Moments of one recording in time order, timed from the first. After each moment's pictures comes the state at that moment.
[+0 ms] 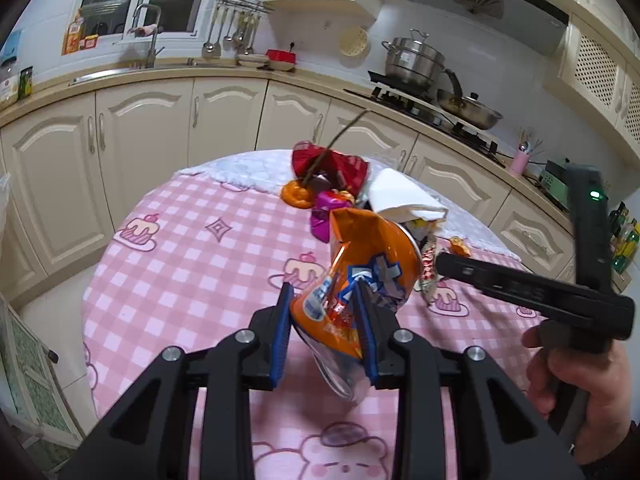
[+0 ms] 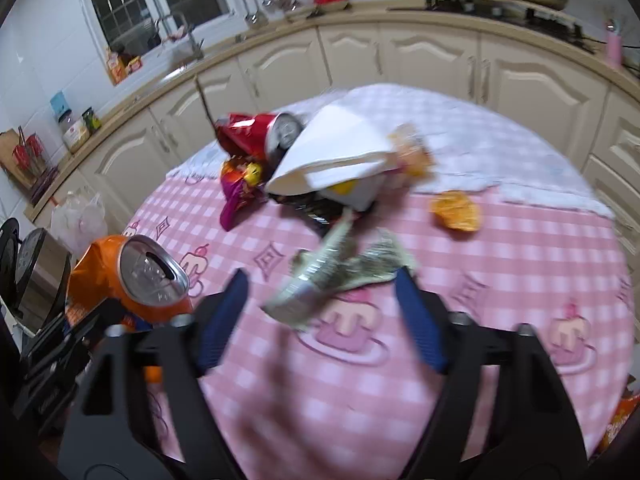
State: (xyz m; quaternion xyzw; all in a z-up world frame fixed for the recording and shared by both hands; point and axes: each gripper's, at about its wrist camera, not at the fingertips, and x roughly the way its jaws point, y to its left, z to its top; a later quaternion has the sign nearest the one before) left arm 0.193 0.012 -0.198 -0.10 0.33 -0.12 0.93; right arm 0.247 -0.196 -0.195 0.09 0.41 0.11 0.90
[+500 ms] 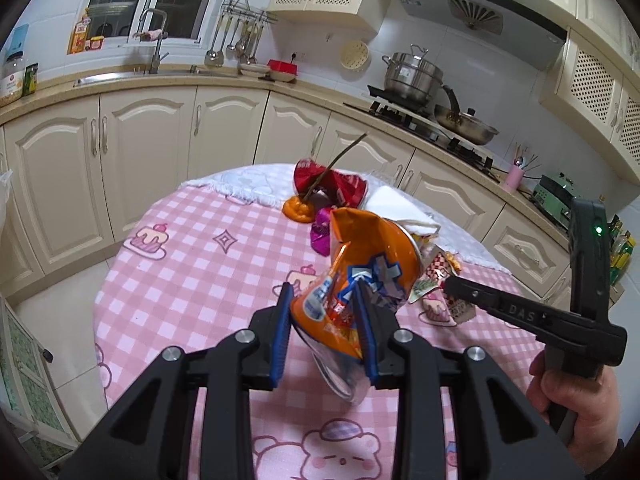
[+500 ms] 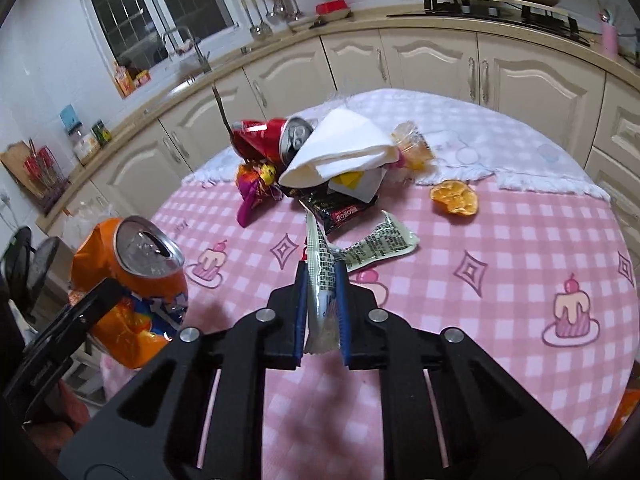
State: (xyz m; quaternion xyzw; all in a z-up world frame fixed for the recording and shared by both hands) left arm 0.179 0.017 -0.180 -0.11 0.30 -0.13 0.94; right arm 0.215 -0.211 -0.184 0.12 0.38 0.12 0.91
